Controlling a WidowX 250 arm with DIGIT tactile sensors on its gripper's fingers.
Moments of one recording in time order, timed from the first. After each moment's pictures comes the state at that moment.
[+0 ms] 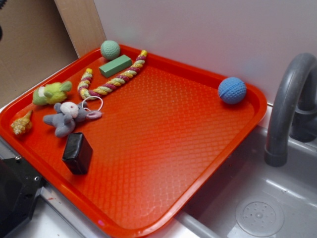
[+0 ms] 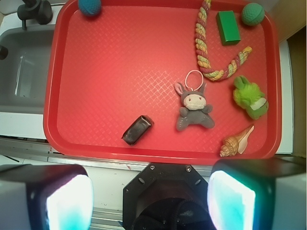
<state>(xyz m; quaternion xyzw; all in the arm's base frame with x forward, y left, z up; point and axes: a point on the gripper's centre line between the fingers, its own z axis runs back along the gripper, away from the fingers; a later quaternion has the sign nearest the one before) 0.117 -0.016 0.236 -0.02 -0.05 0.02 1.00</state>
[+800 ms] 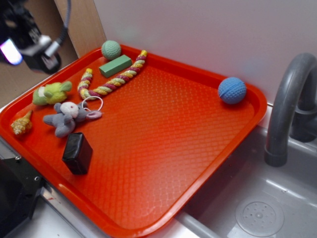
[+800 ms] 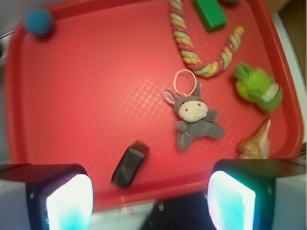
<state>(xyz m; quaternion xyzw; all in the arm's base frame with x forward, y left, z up) 0.150 -0.006 0.160 0.00 -0.07 0.18 0.98</state>
